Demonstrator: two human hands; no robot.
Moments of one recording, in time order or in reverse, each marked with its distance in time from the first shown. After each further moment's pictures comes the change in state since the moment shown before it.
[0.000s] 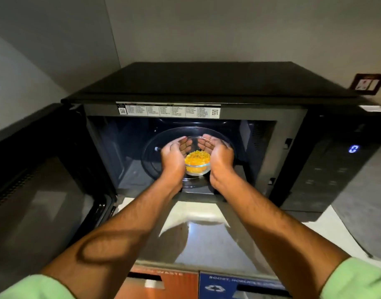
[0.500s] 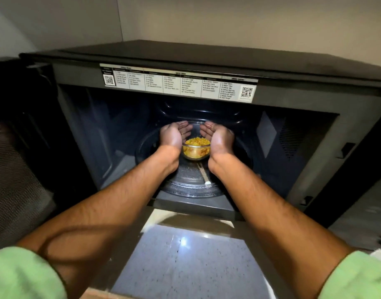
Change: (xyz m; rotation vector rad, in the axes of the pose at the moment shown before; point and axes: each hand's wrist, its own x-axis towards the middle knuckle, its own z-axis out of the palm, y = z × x) left_hand 0.093 -0.006 0.013 -0.049 -0.075 -0.057; right_hand 0.072 0.017 0.041 0.066 -0.037 -0.004
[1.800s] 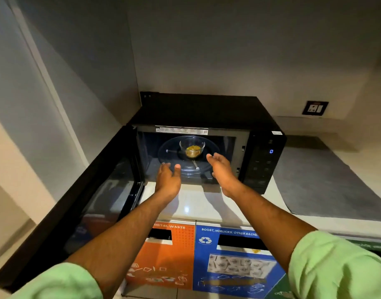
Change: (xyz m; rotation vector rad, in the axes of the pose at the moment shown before) left_hand -0.294 0.097 -0.068 0.947 -0.017 0.048; right_hand -0.249 -0.117 -0.068 -0.623 -0.112 0.077
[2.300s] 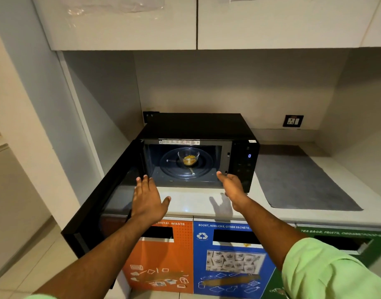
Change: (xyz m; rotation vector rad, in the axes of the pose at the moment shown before) left_hand -0.108 -0.025 -0.077 0.731 0.106 0.255; right_hand -0.085 0.010 -0.063 -0.074 0.110 0.118
